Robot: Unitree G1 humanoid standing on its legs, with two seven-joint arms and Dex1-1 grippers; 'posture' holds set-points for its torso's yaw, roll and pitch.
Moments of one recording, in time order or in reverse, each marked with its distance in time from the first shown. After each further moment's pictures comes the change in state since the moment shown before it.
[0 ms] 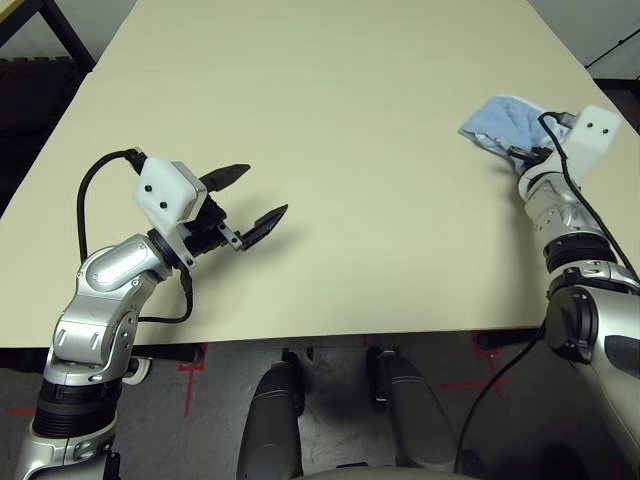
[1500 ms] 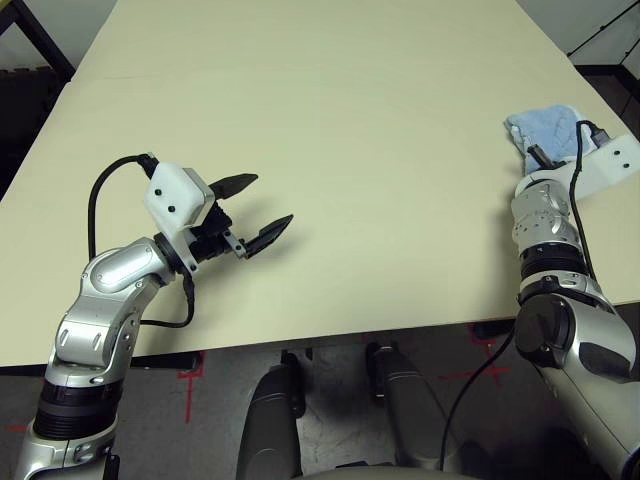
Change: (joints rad) left arm 0.005 0.003 -0.011 -0.010 -0.001 0.040 -0.018; right arm 0.011 0.160 -0.193 -0.111 0.166 -0.107 -0.228
